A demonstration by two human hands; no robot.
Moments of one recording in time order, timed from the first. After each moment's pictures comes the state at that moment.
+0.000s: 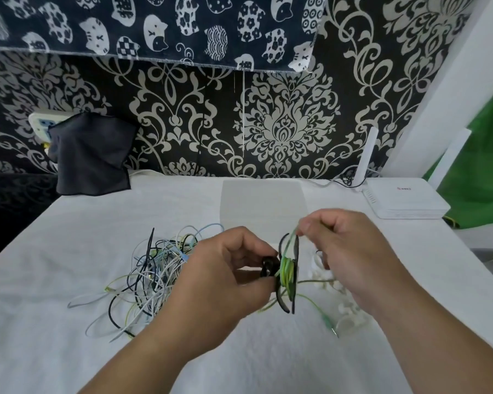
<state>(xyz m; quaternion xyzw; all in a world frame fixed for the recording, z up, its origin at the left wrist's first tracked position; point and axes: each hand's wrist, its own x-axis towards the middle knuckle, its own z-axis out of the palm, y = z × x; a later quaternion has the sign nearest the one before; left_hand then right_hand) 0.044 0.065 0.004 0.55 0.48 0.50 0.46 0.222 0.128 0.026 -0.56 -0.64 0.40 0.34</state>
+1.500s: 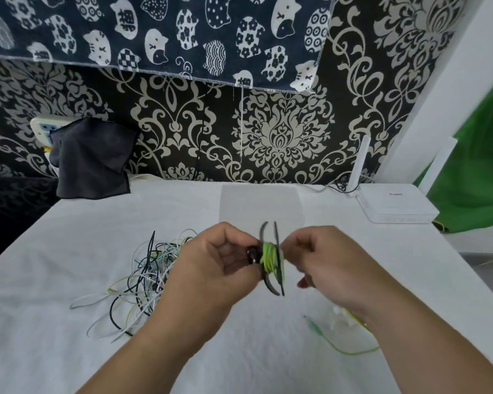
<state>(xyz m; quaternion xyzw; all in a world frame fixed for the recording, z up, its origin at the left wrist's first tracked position) 0.042 0.063 0.008 0.47 0.45 0.59 0.48 0.212 0.117 0.029 -0.56 -0.67 0.43 0.23</state>
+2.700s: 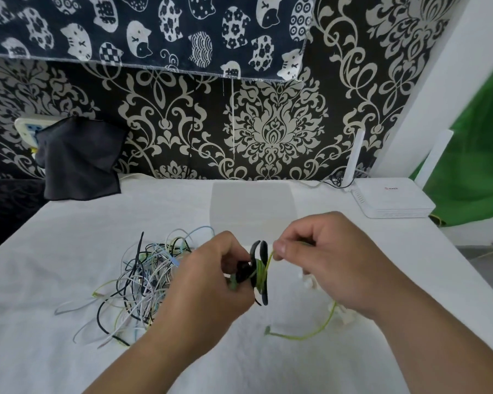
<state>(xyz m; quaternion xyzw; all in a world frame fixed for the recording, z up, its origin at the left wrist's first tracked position) 0.049 0.065 0.000 0.60 0.63 0.40 0.28 0.225 0.117 0.044 -0.48 -0.74 0.38 0.26</state>
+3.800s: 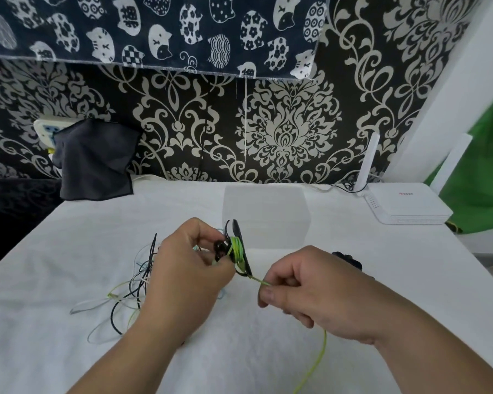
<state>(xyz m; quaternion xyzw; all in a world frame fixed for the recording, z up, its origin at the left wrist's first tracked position) 0.024 0.075 0.003 0.47 0.67 0.51 0.28 0.207 0.107 0.032 -0.45 -0.75 0.48 0.07</state>
